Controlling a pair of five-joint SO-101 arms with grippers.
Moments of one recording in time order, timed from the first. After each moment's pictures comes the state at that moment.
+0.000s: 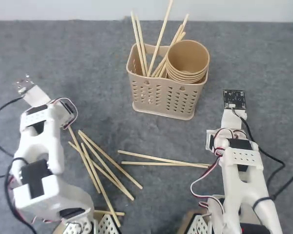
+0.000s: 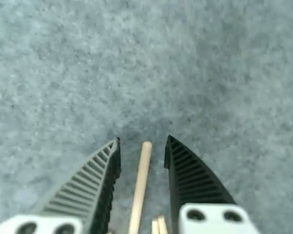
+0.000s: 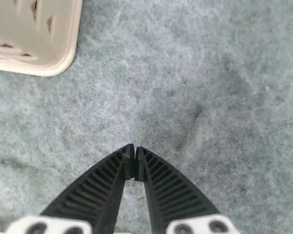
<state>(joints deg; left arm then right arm) -27.9 4.5 36.7 39.8 23.9 2.6 -33.1 66.5 38.1 2.6</state>
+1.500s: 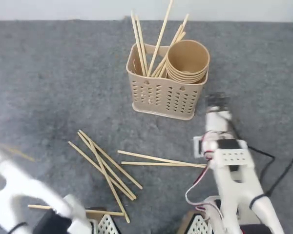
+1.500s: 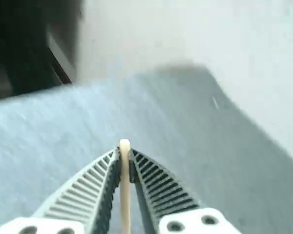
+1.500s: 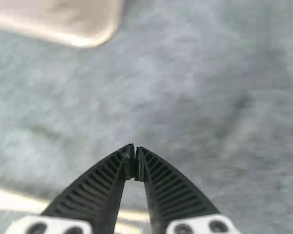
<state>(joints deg) -60.4 -27.1 33.7 28.8 17.2 -8.9 -33.1 66.9 45.0 4.5</state>
